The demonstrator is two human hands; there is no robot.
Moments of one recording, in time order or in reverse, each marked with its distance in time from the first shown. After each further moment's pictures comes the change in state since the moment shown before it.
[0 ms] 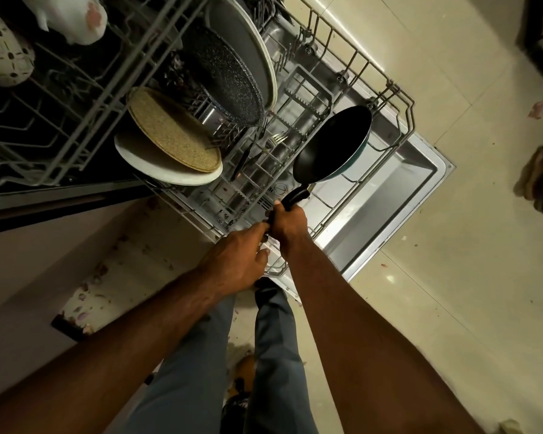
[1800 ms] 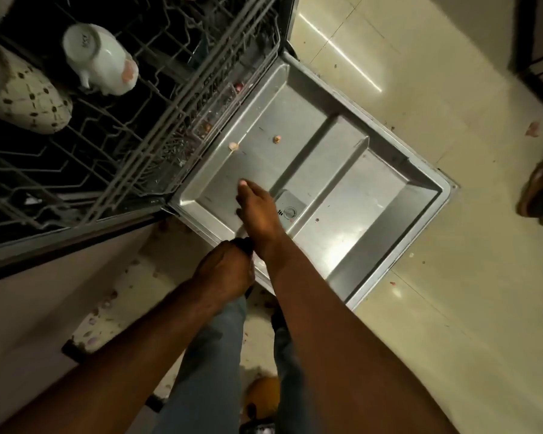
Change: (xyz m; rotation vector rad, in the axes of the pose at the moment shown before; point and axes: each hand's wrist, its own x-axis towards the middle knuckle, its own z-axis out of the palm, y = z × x) left_hand 0.006 -0.020 -0.043 0.277 -0.022 -0.201; right_hand -0.061 -0.078 0.066 -0.031 -0.335 -0.271
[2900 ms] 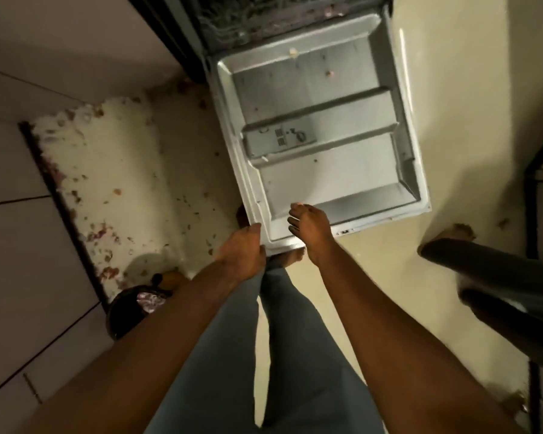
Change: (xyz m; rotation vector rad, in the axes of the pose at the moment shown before) left_hand -0.130 0.132 0.241 -0.685 0.156 -0.253; right_hand -0.107 0.164 -0.214 -0.412 -0.031 0.229
